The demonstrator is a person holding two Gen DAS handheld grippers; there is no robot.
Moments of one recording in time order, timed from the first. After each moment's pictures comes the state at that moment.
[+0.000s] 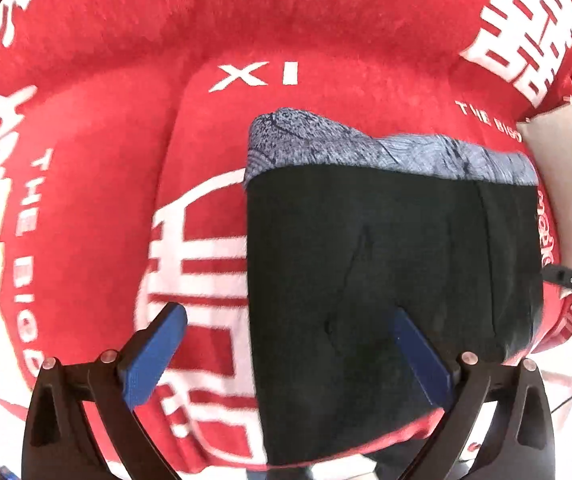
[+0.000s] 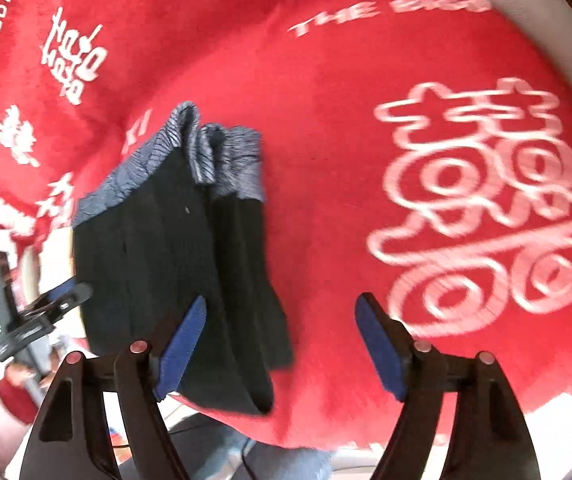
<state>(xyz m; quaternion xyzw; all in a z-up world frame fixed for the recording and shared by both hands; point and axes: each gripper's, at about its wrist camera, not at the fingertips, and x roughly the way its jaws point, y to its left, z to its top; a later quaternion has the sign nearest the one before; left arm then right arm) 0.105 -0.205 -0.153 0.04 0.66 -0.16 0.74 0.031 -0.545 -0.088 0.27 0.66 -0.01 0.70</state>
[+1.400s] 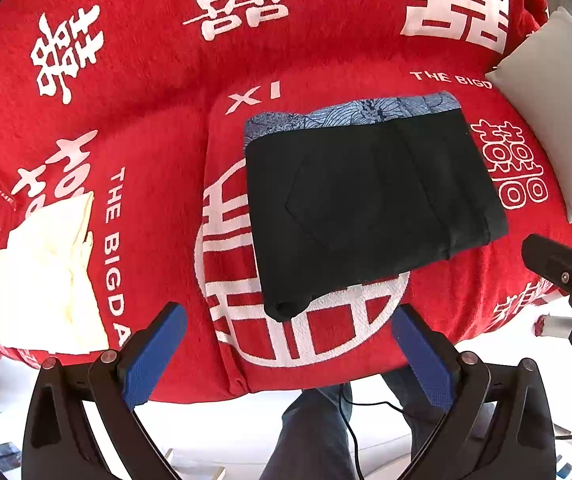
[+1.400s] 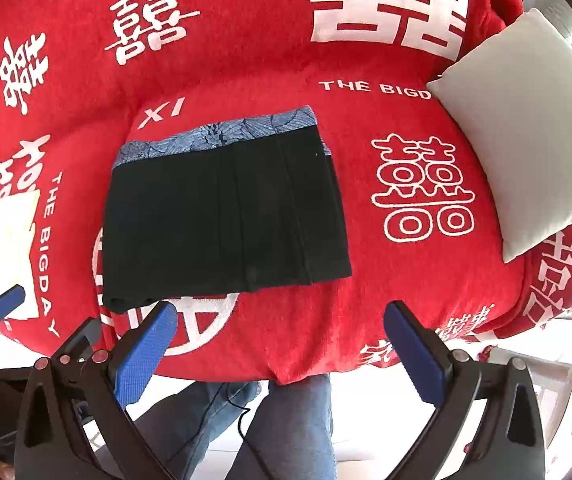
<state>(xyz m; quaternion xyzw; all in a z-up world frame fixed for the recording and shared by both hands) 0.000 -0.219 -0.047 0.15 0.62 -0.13 0.76 -0.020 -0.391 0.044 0.10 0.64 -0.14 0.74</state>
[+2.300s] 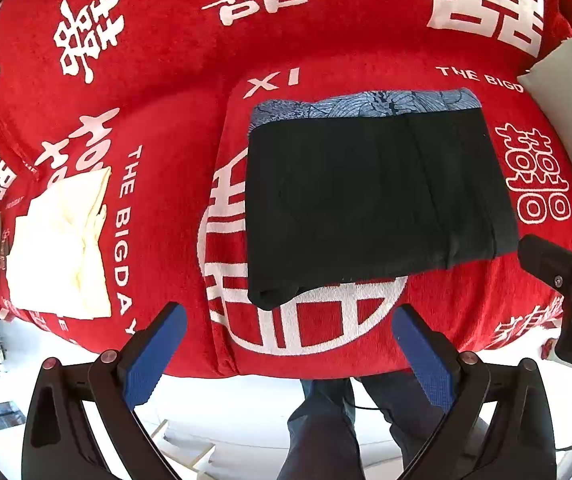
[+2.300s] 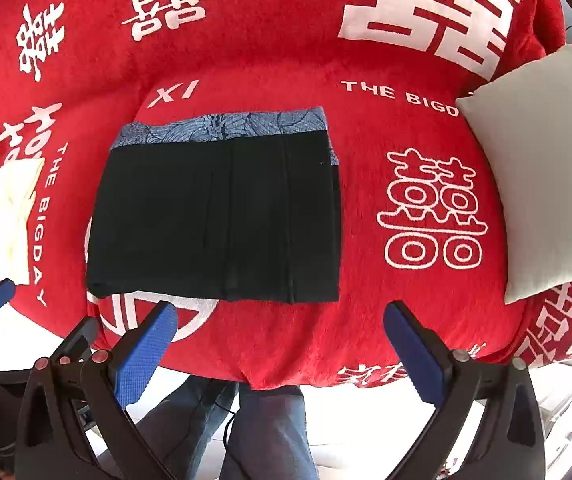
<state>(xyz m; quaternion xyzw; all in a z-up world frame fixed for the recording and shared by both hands) -0.005 -0.249 -0.054 0.16 0.64 -0.06 0.75 -0.001 -0.413 0.029 0.06 0.67 -0.08 0.74</state>
